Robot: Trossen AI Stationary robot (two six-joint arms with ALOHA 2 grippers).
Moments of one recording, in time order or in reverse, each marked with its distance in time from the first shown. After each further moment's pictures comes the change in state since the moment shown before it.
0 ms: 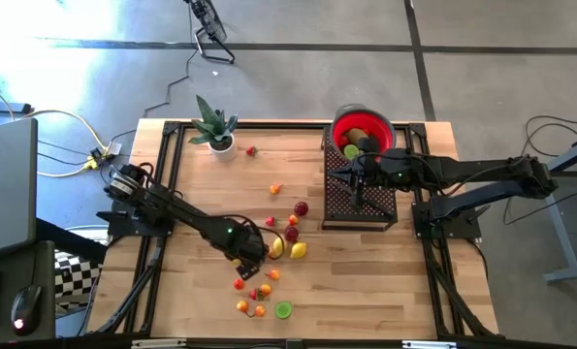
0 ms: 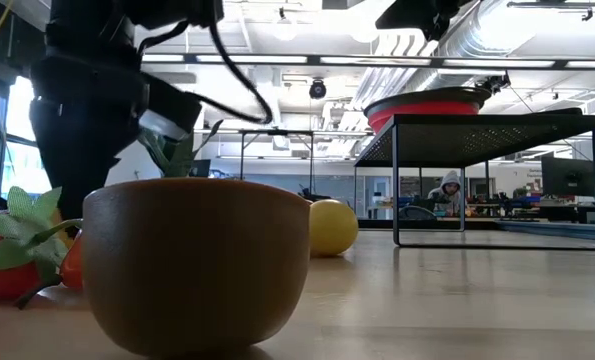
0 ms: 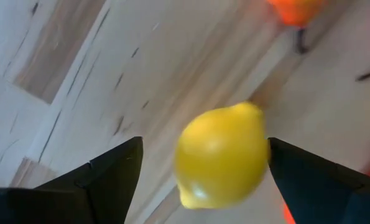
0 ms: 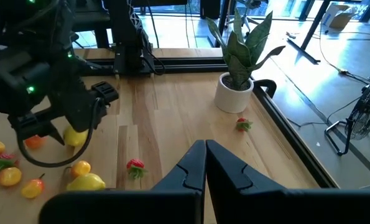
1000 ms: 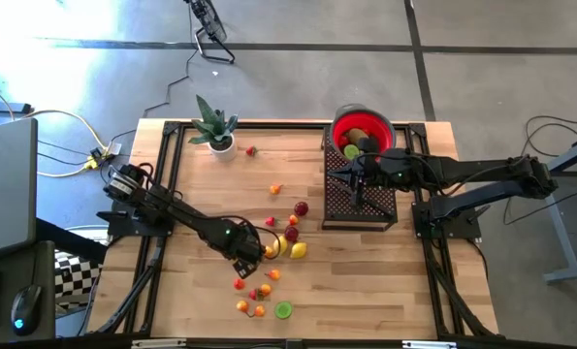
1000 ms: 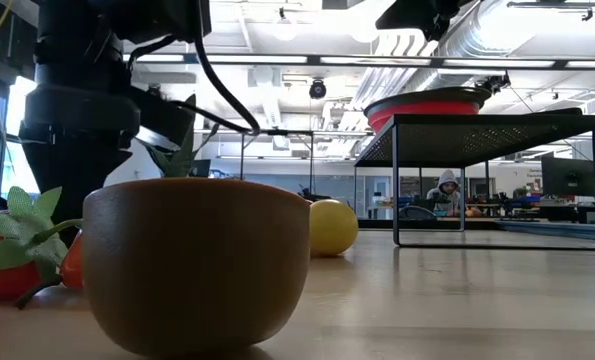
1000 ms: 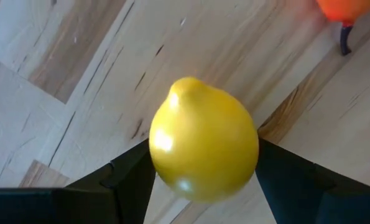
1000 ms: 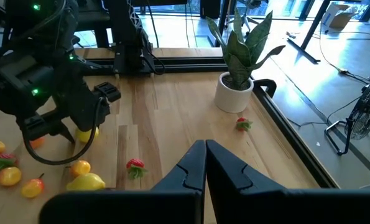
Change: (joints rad) left arm 0.001 -0.002 -0.052 0.052 -0.063 -0.015; right arm 0.000 0.000 0.000 -0.002 0.000 0.000
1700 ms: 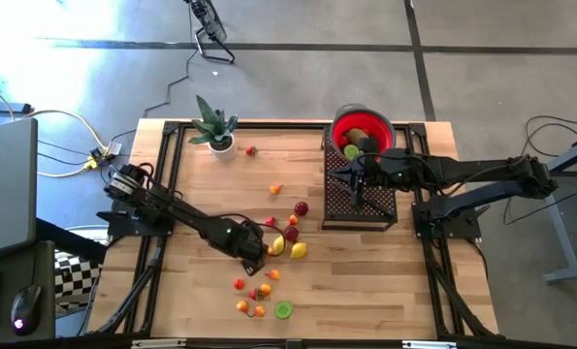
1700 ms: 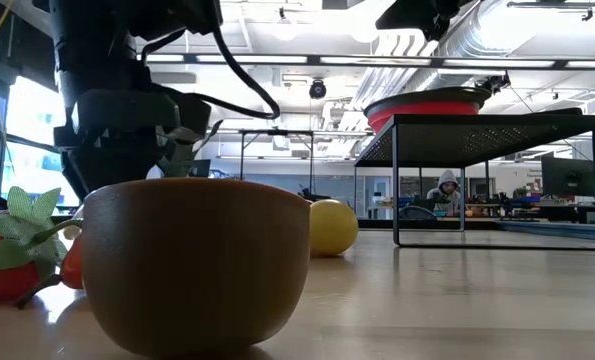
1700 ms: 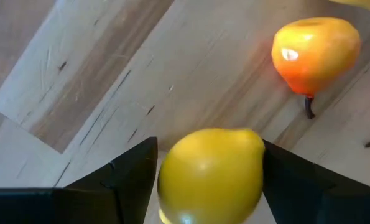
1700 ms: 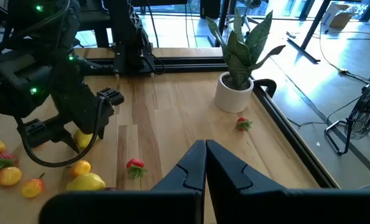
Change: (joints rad) left arm 0.002 0.002 0.001 0.079 -0.089 -0.023; right arm 0.000 0.000 0.000 0.000 0.000 0.000
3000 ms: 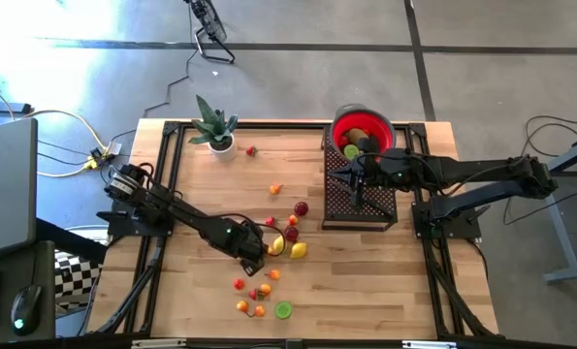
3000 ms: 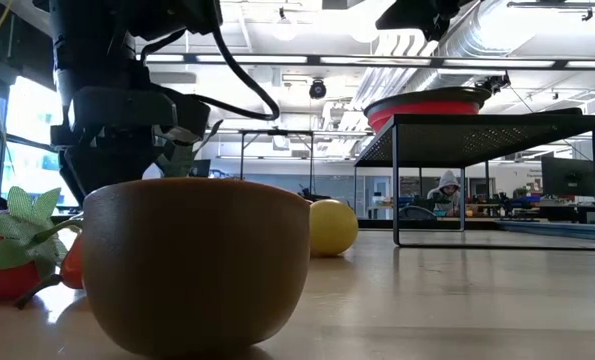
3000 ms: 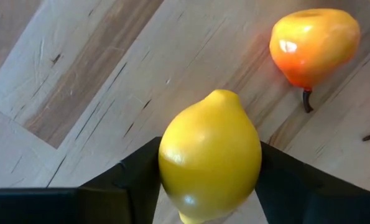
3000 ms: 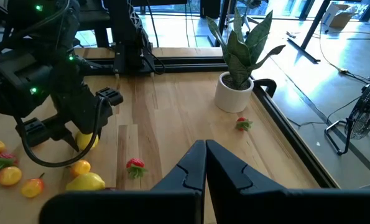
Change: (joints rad) left arm 0.000 0.000 0.000 -0.001 0.021 -0.002; right arm 0.000 0.000 0.000 -0.001 0.000 0.000
